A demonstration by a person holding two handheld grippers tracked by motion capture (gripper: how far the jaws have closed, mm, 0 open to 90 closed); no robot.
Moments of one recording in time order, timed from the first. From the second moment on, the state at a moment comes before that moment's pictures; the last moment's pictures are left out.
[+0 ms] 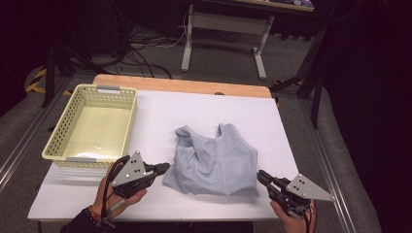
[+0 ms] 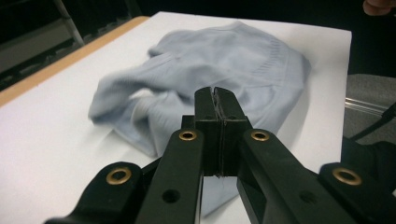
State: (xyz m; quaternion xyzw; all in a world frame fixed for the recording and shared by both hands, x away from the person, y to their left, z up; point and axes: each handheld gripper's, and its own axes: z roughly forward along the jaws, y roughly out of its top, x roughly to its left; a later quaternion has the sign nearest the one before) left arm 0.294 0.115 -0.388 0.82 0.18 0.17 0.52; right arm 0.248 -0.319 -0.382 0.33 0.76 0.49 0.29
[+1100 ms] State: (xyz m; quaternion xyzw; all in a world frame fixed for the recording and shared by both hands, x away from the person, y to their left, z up) left arm 0.382 0.044 -0.445 0.89 0.21 0.13 0.39; right arm 0.399 -0.326 -0.447 0.42 0.80 0.38 0.20
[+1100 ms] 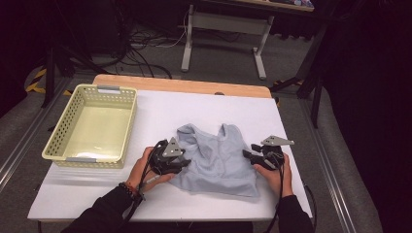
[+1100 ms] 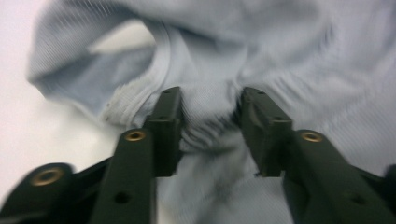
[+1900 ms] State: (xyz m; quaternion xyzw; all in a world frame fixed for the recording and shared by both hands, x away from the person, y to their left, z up) left arm 0.341 0.099 -0.417 0.88 0.20 0.14 0.41; right arm 0.360 -0.328 -0.418 0.42 0.77 0.41 0.26
